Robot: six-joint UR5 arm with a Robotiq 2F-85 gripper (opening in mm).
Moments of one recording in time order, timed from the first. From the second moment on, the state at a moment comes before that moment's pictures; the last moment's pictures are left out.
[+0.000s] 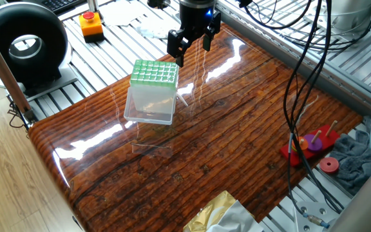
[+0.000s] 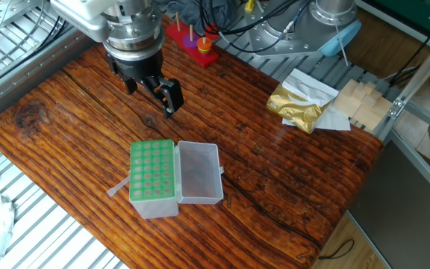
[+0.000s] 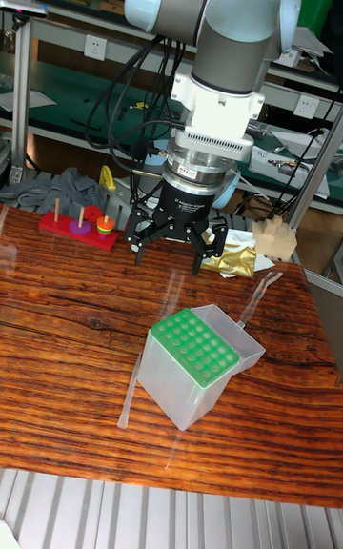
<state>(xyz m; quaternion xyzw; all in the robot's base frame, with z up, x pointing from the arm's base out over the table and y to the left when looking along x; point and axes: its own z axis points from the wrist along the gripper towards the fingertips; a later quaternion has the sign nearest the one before) 0.544 0.002 0.190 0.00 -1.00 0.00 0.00</state>
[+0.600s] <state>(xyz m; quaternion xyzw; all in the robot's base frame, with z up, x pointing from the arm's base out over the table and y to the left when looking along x) 0.589 -0.005 0.186 -0.07 -0.99 0.04 -0.09</state>
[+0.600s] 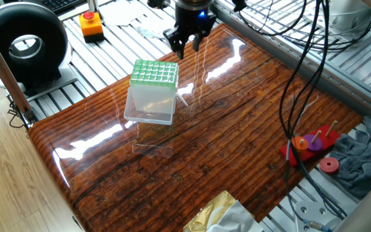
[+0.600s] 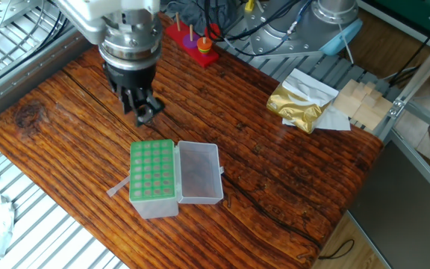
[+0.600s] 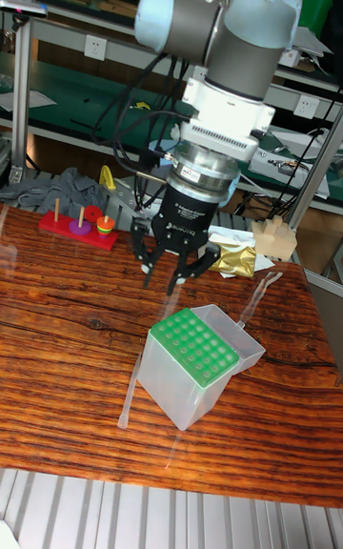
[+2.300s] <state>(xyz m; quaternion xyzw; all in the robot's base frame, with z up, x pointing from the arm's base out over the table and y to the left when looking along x) 0.649 -0.034 0.150 -0.06 -0.99 0.04 -0.12</state>
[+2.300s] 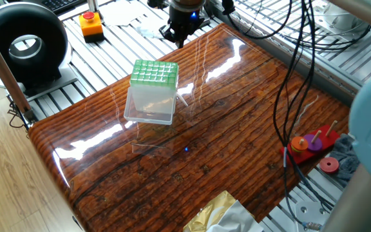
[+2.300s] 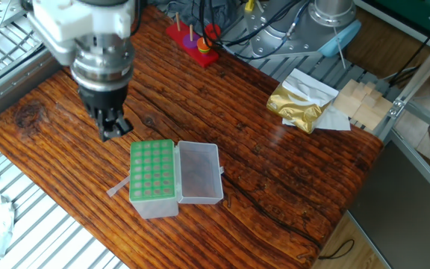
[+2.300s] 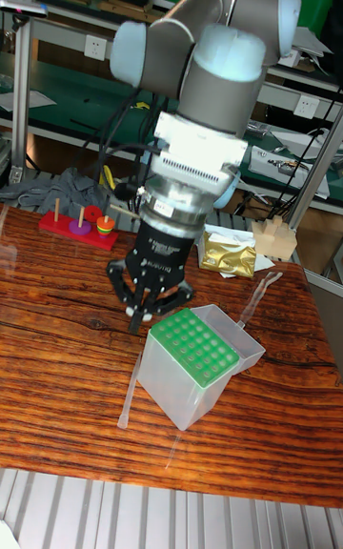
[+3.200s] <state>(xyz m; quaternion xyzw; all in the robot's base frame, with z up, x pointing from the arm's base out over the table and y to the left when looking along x) 0.655 -0.040 0.139 0.01 -0.99 0.08 -0.12</state>
